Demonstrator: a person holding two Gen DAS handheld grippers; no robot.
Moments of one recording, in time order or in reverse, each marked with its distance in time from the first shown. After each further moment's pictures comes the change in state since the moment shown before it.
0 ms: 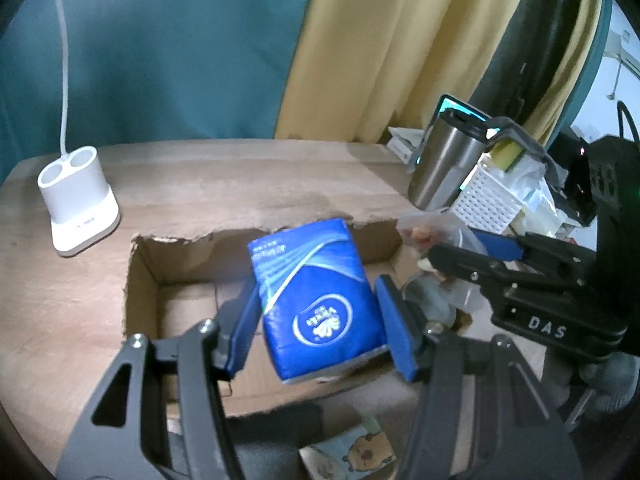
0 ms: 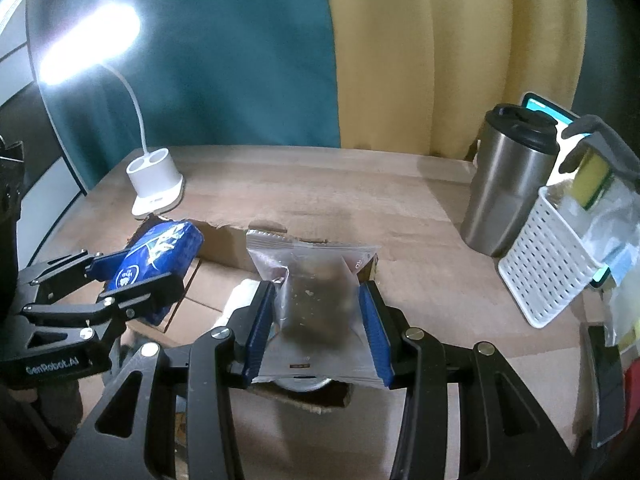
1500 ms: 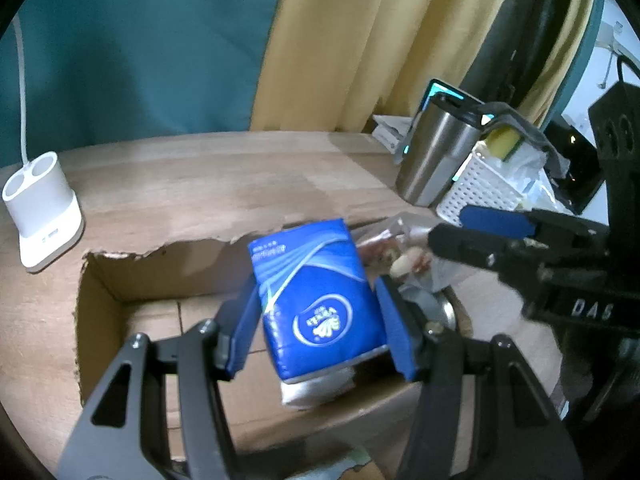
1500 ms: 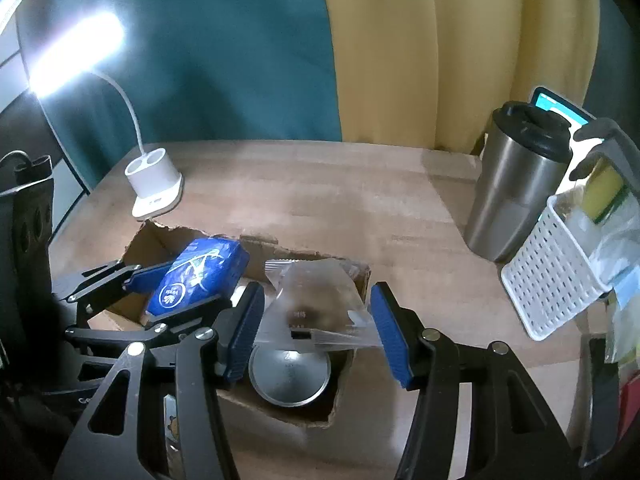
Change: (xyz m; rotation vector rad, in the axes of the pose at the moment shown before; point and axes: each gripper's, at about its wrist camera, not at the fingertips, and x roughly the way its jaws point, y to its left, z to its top) left arm 0.033 -0.015 0.007 0.030 0.034 -0.039; right arm 0.002 -0.014 0.021 0.020 0.048 0.031
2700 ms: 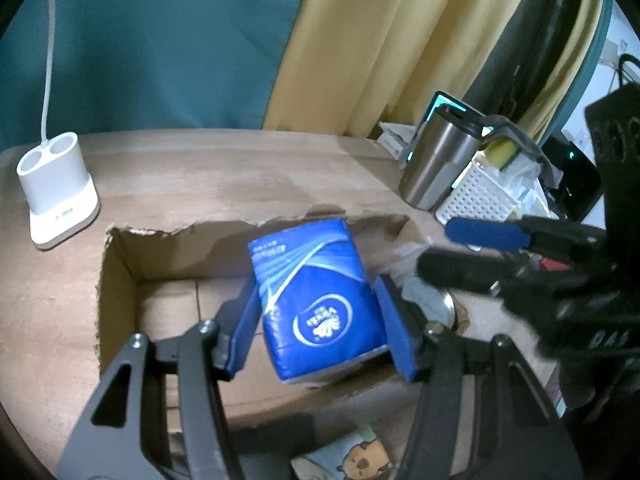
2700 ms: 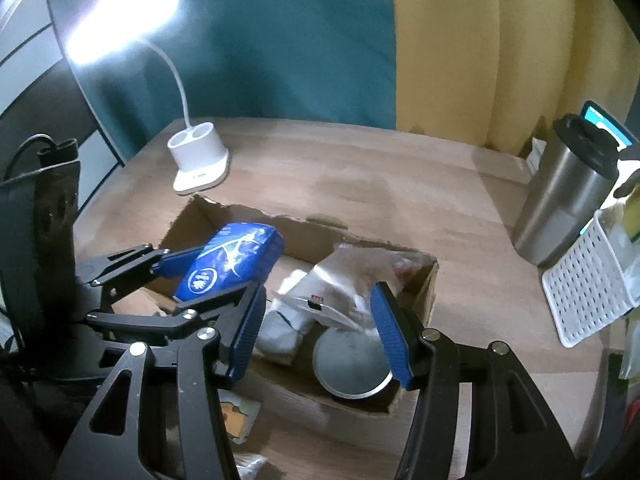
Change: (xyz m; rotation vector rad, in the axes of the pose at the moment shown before) left arm -0.018 0.013 -0.011 -0.051 -0.024 -0.019; right arm -0.005 0.034 -0.001 -0.087 0.052 0.122
